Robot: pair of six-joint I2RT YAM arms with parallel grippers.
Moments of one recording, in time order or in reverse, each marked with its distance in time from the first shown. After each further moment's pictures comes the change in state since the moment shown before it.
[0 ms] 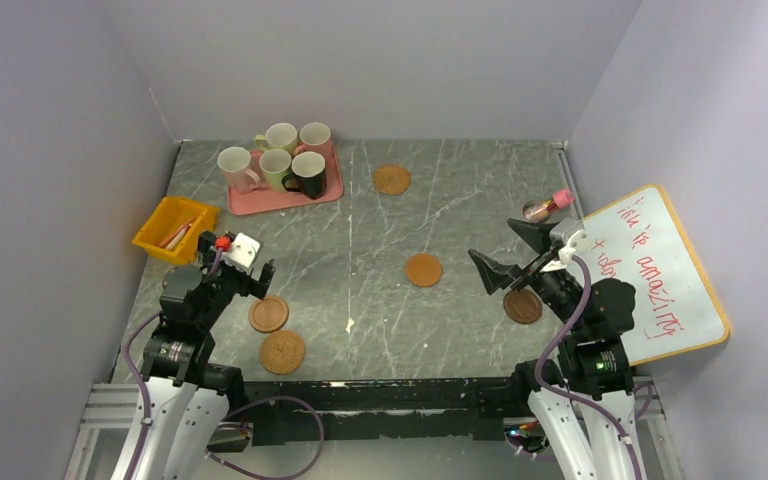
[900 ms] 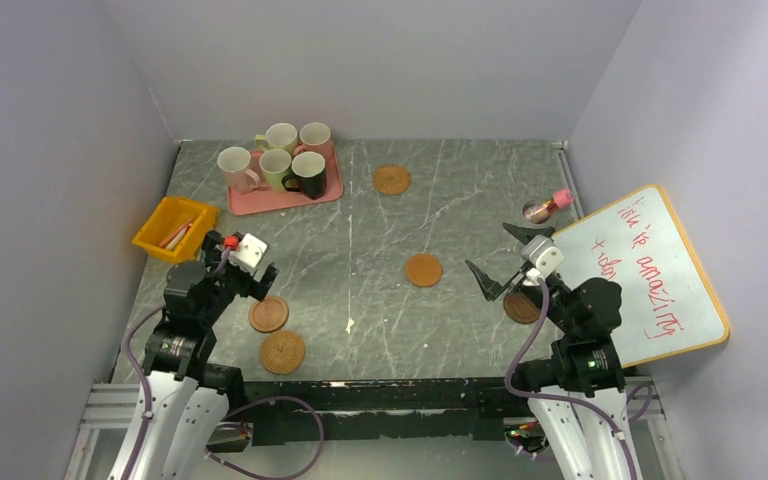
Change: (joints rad) left arm 0.000 0.026 0.002 -0.017 0.007 0.056; right arm 0.010 -0.027 -0.093 -0.008 -0.063 -0.331
